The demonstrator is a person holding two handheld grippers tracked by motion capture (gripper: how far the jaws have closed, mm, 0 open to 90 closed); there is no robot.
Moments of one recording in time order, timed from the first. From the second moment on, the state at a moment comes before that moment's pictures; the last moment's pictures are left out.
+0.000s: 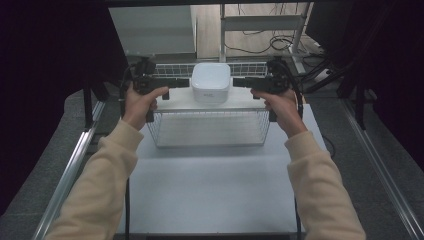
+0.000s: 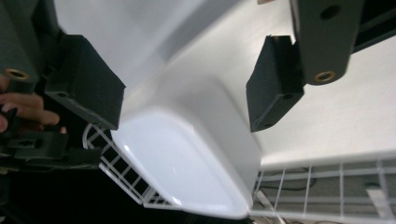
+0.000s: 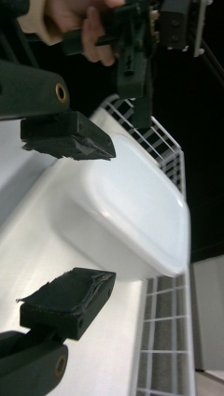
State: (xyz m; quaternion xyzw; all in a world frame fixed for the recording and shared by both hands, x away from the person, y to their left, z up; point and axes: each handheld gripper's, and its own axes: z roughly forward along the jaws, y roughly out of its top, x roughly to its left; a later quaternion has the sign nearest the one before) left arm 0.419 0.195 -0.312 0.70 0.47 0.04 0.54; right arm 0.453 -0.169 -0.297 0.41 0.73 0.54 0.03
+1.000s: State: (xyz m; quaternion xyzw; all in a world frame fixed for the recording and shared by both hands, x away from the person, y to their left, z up) left arm 0.279 0.214 -0.459 0.75 0.47 0.09 0.45; right arm 0.301 -0.235 -0.453 0.39 0.78 0.47 0.12
